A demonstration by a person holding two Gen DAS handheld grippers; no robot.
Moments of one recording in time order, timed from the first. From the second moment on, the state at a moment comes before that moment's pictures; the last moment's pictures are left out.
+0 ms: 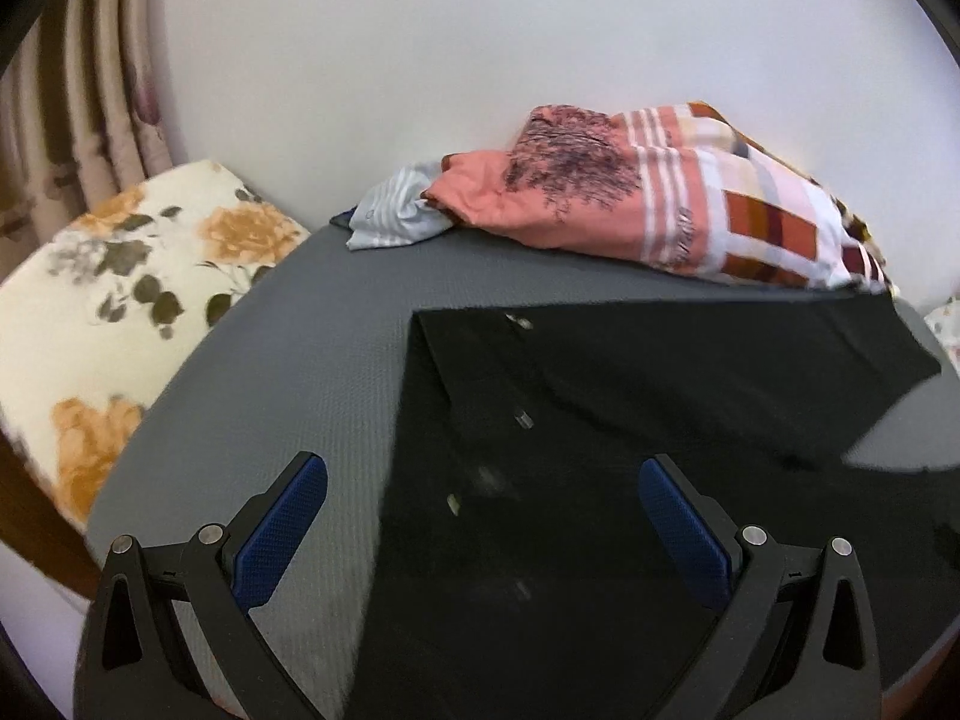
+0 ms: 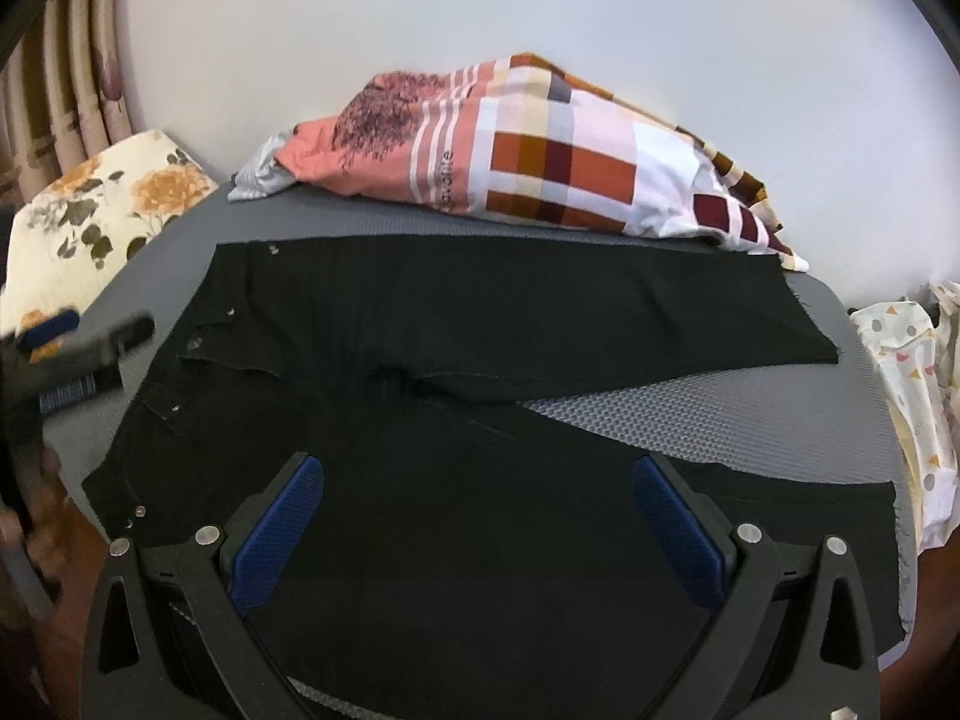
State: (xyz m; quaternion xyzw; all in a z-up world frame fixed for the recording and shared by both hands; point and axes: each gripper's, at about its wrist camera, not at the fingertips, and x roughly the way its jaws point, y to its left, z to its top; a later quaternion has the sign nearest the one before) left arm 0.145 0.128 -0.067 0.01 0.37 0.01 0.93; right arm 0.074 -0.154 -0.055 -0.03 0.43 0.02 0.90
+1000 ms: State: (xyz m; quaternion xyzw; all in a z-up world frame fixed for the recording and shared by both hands) left arm 0.340 0.176 -0.138 0.01 0.47 -0.16 0.87; right arm 0.141 -0.162 -0.120 -0.02 0.52 0.00 0.85
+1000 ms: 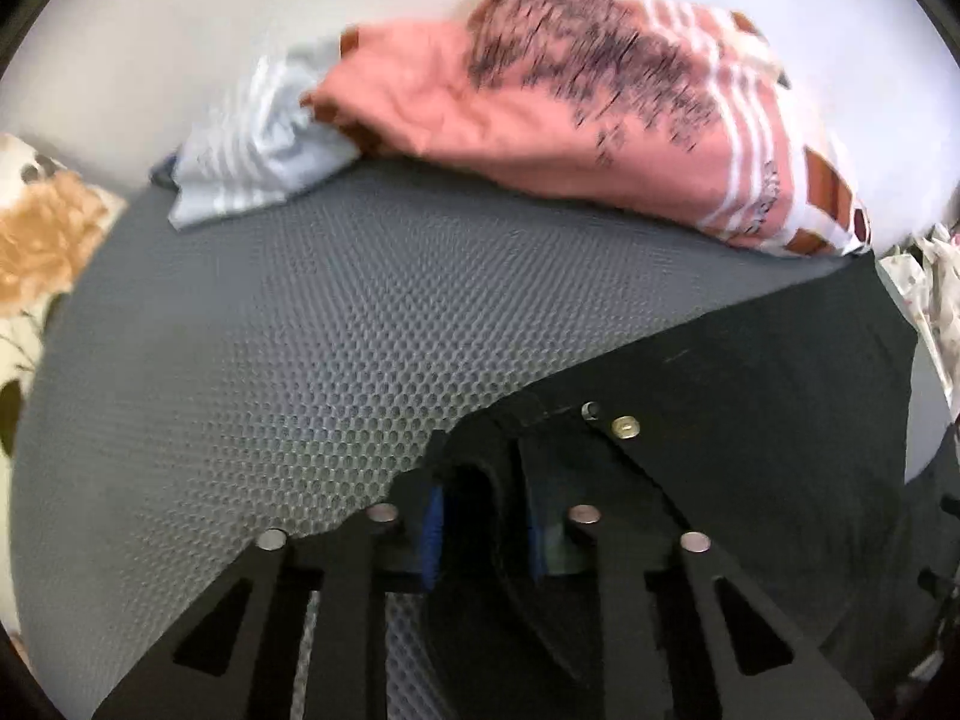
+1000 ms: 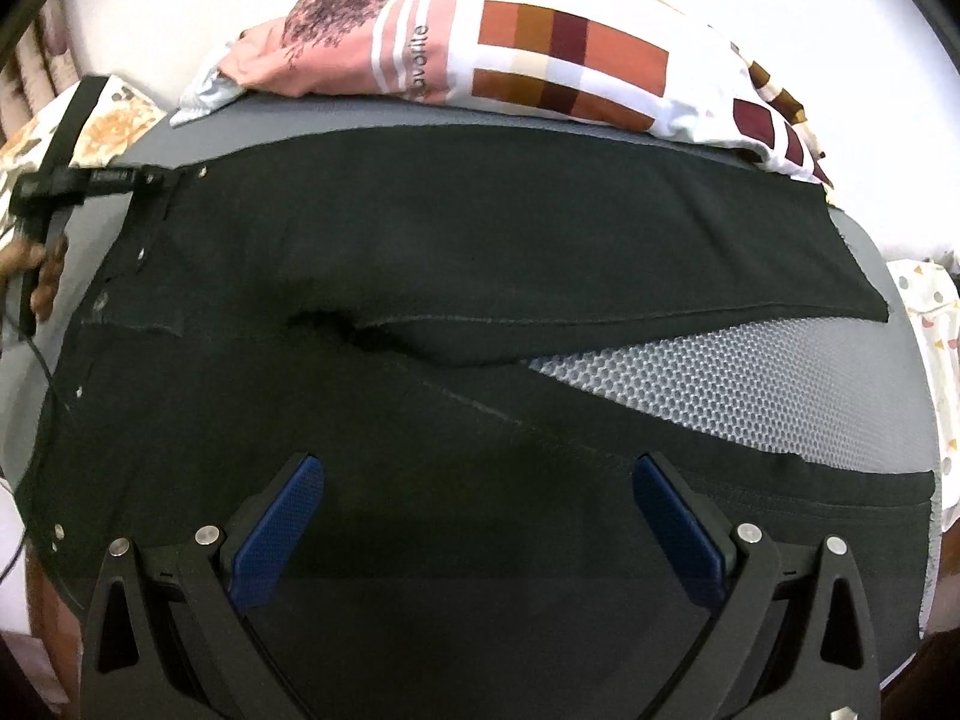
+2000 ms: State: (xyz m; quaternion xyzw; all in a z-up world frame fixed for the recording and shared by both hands) left arm 0.091 0.146 -0.045 -0.04 0.37 -0.19 0.91; right arm 0.257 -0.284 -0.129 0.39 0.50 0.12 0.76
